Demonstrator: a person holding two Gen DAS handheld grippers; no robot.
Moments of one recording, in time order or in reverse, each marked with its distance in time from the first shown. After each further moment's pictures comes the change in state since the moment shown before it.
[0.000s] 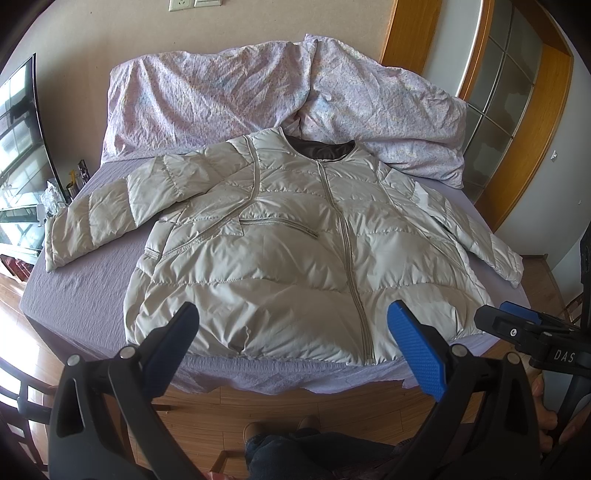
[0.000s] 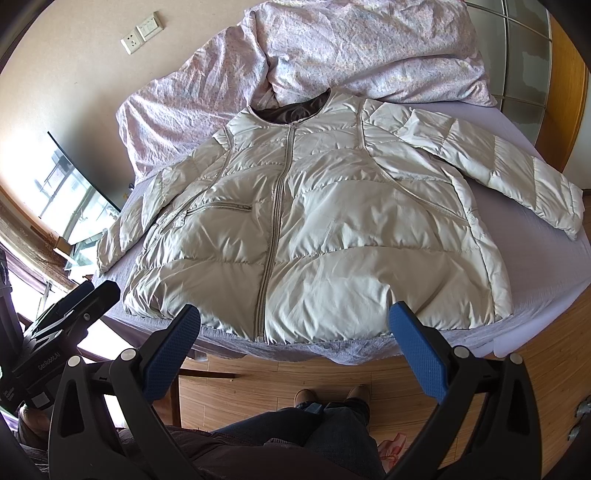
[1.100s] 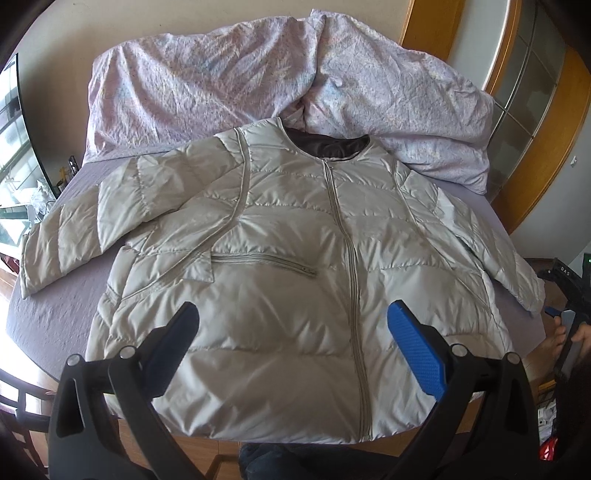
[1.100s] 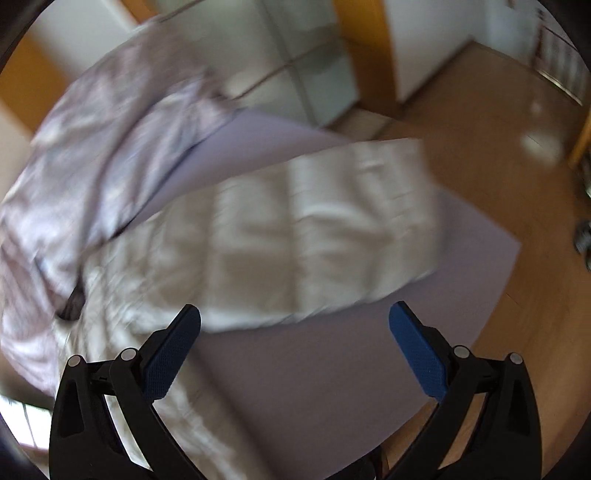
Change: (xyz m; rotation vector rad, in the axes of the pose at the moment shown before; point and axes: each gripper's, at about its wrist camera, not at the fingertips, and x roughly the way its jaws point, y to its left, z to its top) left arm 0.095 -0.013 0.066 -0.026 0.076 0.035; right arm 0.008 -0.352 0.079 0.747 -0.143 -0.392
